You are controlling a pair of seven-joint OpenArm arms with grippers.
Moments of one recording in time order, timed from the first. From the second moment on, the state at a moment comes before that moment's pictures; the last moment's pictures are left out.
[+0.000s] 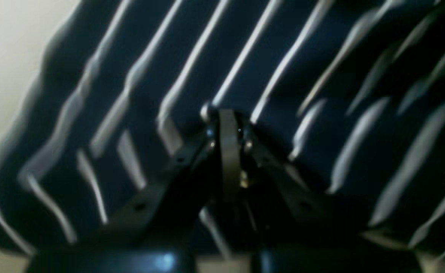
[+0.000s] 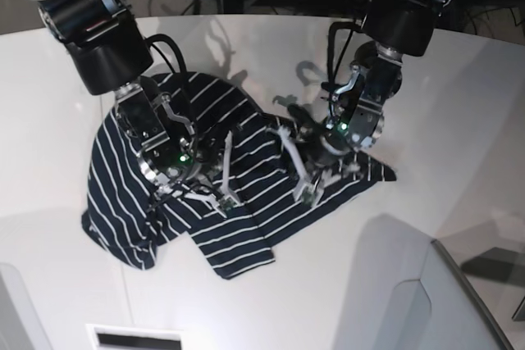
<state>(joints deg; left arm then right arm) -9.4 -9.8 19.3 64.0 -5.8 -9.9 24.7 17.9 0.7 -24.3 55.9 -2.9 15.7 -40.8</state>
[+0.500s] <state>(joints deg) -9.5 -17.5 19.2 68.8 -5.6 -9.7 27.1 7.1 3.9 -9.6 80.7 -3.1 11.8 -41.6</state>
